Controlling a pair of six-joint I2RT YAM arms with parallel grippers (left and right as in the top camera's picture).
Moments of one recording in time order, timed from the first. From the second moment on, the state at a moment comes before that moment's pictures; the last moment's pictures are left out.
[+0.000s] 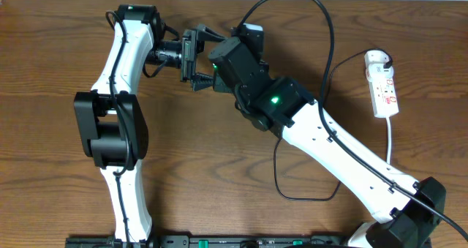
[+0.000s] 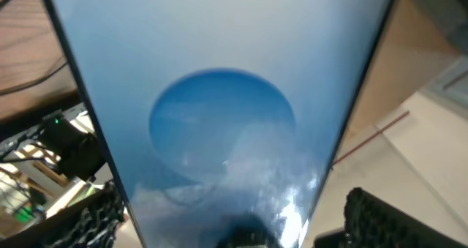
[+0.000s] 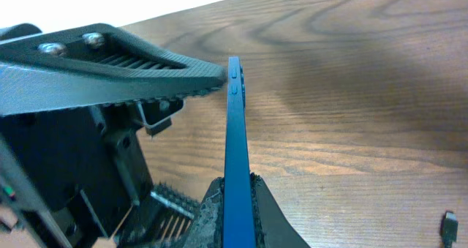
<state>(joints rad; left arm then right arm) -0.06 2.24 1.99 -1.67 1.49 -0.36 0.79 1.71 1.63 -0.66 0.38 0.76</state>
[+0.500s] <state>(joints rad) -0.06 2.24 1.99 -1.67 1.49 -0.43 0.66 1.69 1.63 -0.72 0.36 1.39</state>
